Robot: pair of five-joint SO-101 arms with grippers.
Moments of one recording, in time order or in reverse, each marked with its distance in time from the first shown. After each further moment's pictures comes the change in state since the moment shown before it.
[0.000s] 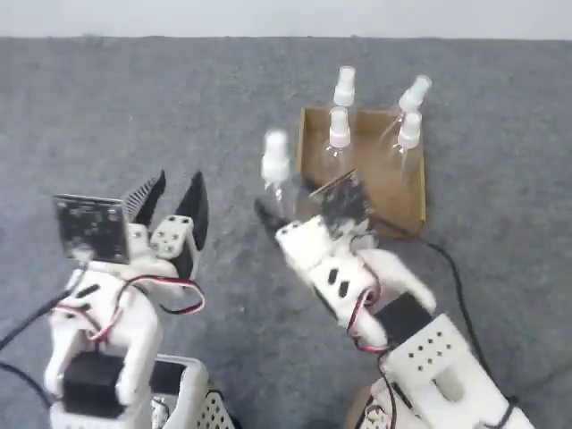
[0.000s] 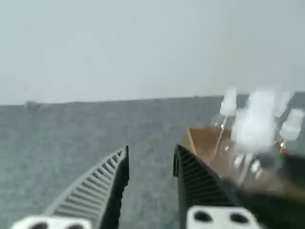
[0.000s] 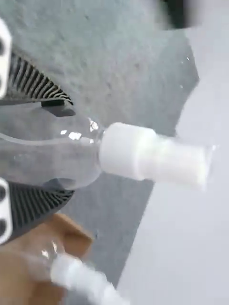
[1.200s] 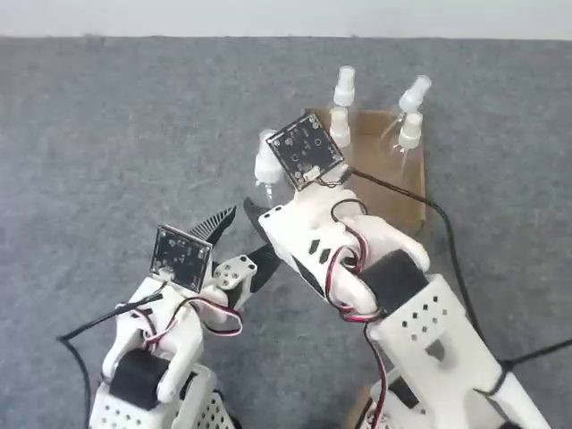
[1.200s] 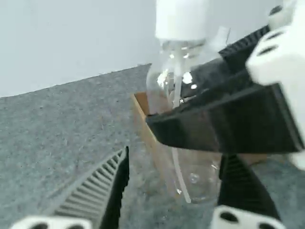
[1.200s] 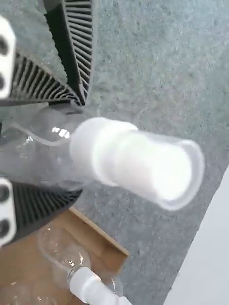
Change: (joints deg) left arm 14.3 -18.2 30.0 -9.5 -4.2; right arm -4.0 16.5 -27.3 27.0 0.0
